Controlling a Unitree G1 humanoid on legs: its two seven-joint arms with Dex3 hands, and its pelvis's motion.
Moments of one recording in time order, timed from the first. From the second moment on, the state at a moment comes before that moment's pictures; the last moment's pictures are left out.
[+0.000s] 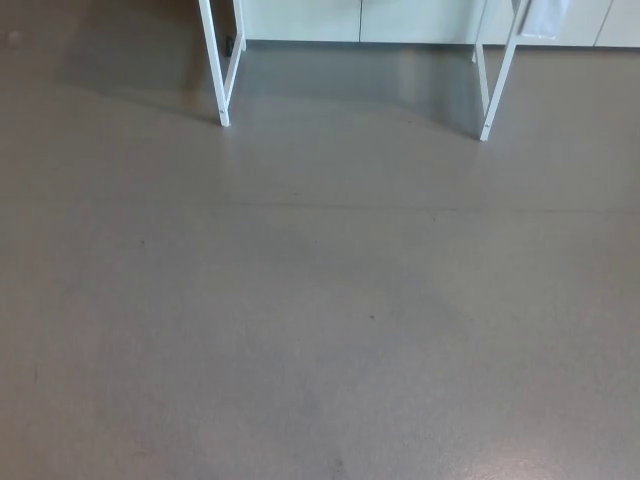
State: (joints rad) left_arm 0.15 0.64 0.20 1.21 0.01 0.06 -0.22; right_arm 0.34 -0.82 -0.09 0.75 -0.12 0.05 0.27
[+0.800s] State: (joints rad) left_arm 0.16 0.65 0.23 1.23 -0.01 0.03 -0.31; right_arm 0.31 -0.81 -0.15 0.82 -0.07 0.02 0.36
